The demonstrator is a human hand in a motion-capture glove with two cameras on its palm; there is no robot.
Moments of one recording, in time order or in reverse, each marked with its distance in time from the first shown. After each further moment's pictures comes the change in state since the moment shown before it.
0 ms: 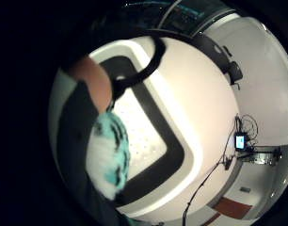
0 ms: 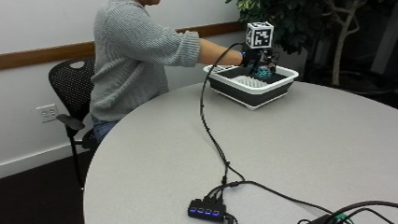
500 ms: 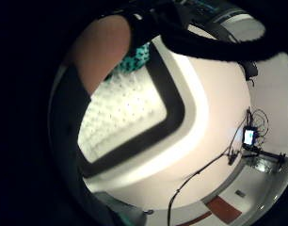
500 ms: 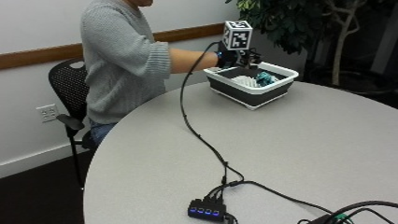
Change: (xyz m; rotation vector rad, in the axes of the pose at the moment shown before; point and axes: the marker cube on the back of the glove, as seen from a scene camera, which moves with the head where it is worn) arm 0.041 0.103 -0.014 -0.086 -0.307 -0.273
